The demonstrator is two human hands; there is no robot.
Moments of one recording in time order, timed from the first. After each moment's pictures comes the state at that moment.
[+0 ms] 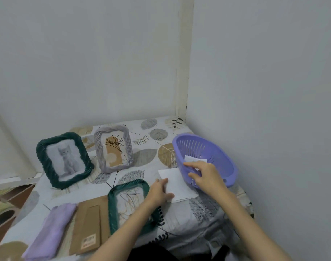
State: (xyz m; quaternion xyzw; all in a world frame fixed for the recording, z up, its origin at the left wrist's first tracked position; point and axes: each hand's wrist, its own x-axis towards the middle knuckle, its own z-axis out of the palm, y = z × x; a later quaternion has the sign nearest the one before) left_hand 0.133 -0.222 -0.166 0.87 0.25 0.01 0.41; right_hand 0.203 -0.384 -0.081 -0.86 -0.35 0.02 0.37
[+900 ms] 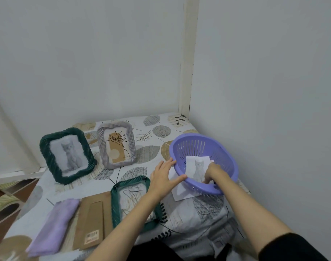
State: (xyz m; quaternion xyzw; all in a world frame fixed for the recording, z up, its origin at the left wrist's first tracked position) left_hand 0.128 -0.227 -0.132 0.90 0.17 0.15 0.37; right_hand 0.268 -0.354 -0.107 -0.96 -0.08 0.23 0.14
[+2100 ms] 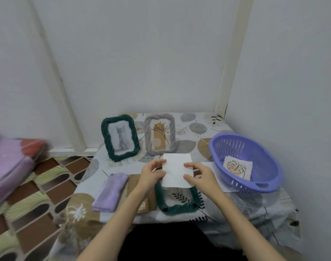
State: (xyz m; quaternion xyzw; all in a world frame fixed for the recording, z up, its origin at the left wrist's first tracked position) left_hand -0.007 -0.152 -0.121 0.64 0.29 0.25 0.67; right_hand 0.113 -0.294 -0.111 -0.77 -0.39 0.16 0.47
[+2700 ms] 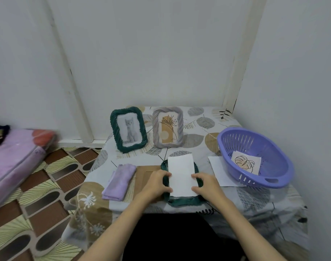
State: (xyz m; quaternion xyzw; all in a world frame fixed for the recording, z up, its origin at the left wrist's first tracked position) left_hand -0.024 -0.148 -0.165 0.89 0.30 0.09 0.35; right_hand 0.113 -0.296 -0.159 -0.85 -0.40 0.16 0.30
